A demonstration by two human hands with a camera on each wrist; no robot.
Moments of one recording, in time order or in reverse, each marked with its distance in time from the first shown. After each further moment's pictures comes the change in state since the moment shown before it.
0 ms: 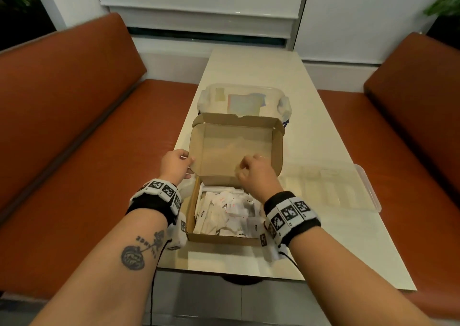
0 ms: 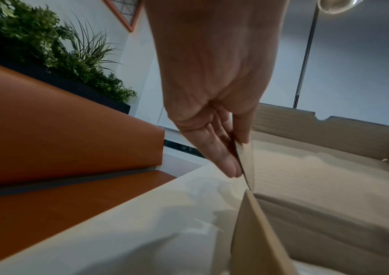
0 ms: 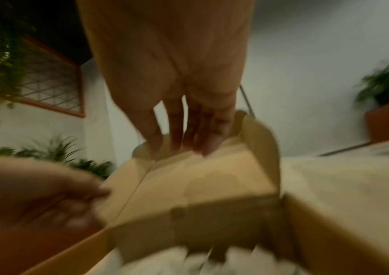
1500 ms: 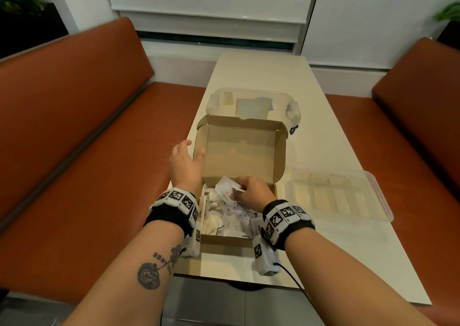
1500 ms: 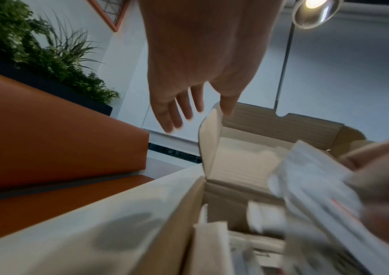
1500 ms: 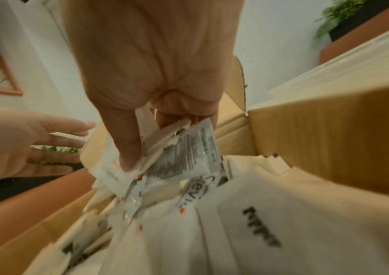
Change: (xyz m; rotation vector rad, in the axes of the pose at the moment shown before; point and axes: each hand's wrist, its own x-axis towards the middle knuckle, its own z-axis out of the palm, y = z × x) left_hand -0.019 0.015 0.010 0.230 0.340 0.220; right_hand 0.008 0.009 0.040 0.269 -0.339 0.098
